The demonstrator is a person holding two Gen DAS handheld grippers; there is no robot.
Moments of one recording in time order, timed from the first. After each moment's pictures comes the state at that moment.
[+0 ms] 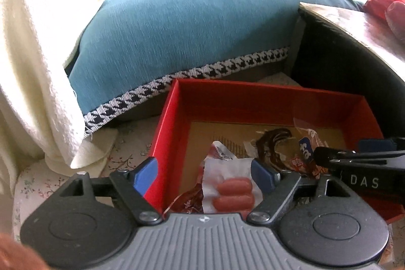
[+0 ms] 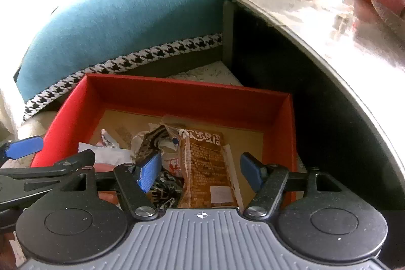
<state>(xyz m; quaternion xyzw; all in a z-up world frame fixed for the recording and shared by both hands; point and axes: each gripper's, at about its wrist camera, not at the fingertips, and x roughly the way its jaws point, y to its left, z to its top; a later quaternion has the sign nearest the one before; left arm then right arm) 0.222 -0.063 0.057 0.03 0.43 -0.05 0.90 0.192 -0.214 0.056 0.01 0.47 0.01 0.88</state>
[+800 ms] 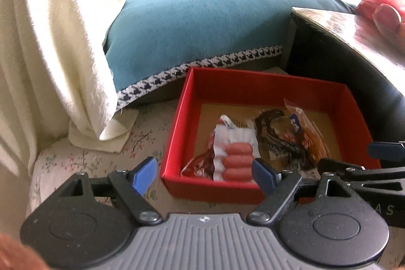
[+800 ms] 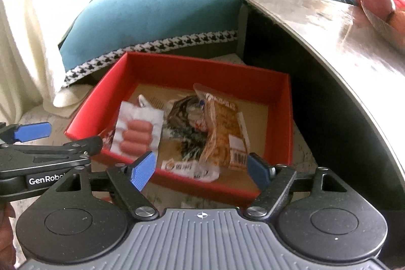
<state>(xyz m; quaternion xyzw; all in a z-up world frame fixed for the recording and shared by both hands) 0.160 -0.042 0.082 0.02 0.43 -0.05 0.90 0.114 -0.188 0.086 -0.01 0.47 0.04 0.88</state>
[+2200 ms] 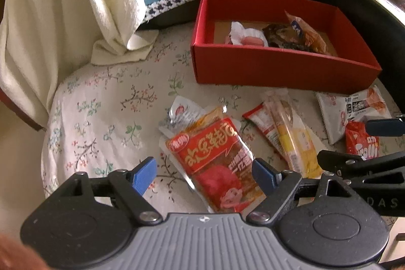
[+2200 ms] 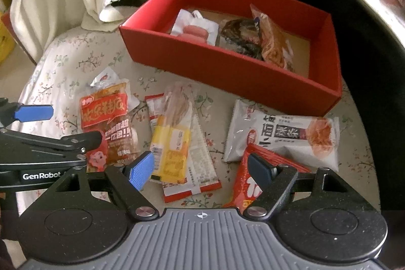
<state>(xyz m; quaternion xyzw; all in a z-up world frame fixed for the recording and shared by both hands) 0.061 0.001 0.050 0.05 0.51 -0.05 0.86 0.036 -0.147 0.043 -0.05 0.54 0.10 0.83</state>
